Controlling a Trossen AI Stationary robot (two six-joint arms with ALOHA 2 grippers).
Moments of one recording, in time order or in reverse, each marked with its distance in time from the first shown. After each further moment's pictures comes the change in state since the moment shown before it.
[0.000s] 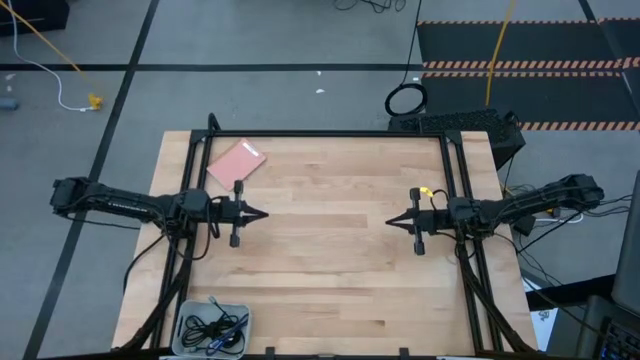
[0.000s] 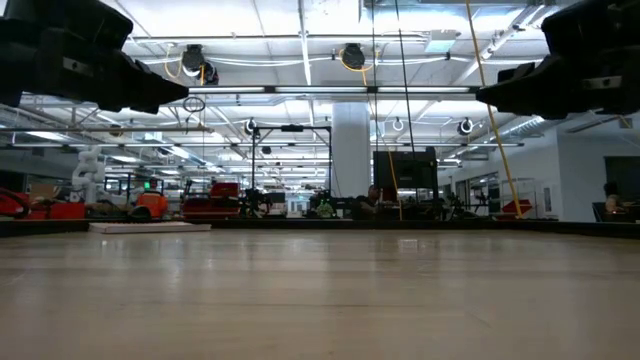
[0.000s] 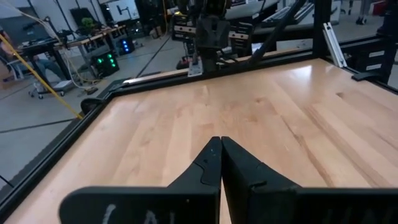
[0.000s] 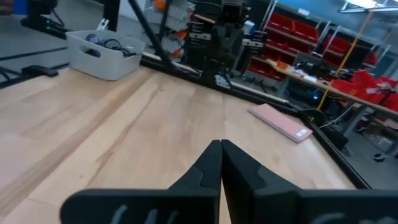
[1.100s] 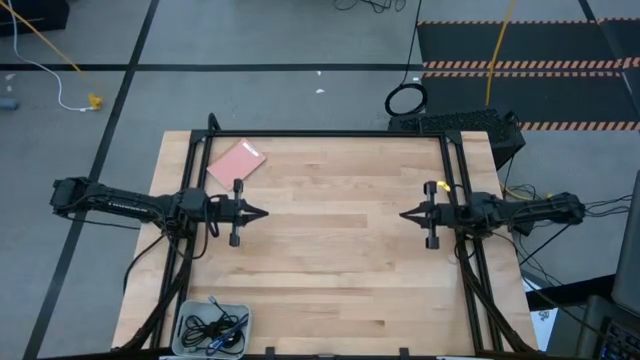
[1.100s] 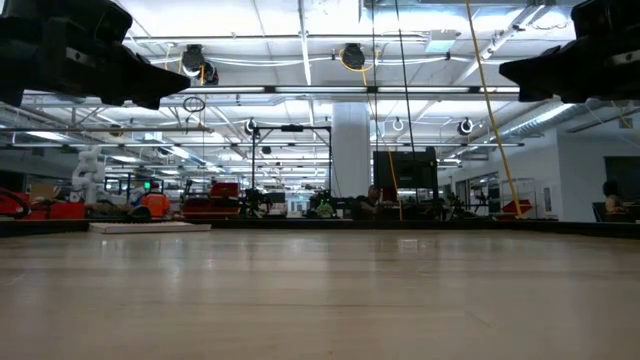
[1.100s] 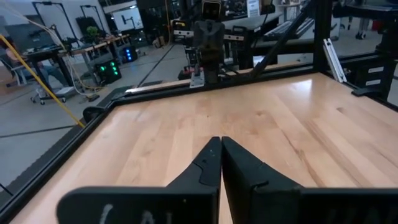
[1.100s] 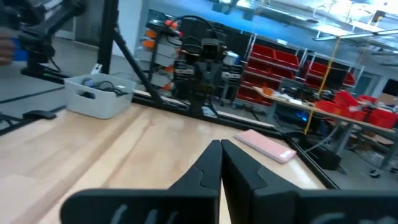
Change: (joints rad) left arm 0.001 0.000 0.000 0.048 0.000 -0.019; right arm -0.037 -0.500 -0.007 -0.325 -0.016 0.038
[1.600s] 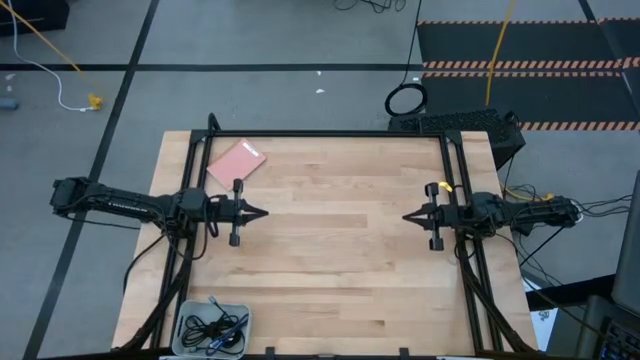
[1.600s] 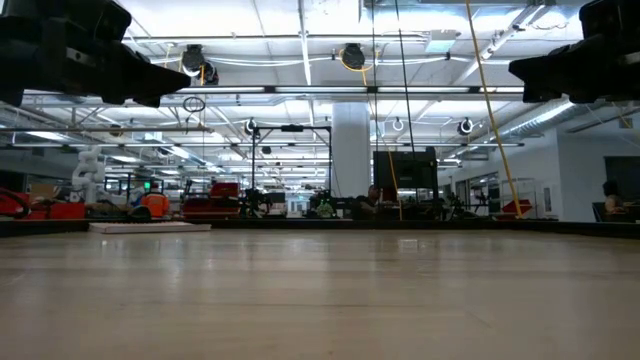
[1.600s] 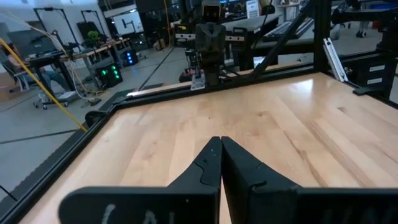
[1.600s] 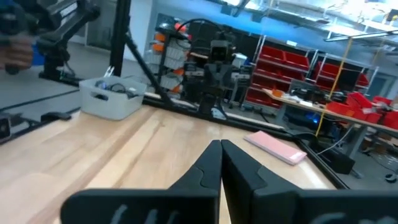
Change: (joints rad) left arm 0.000 0.000 0.000 0.007 0.000 0.022; right arm -0.001 -0.121 0.000 -0.116 -0.040 0.020
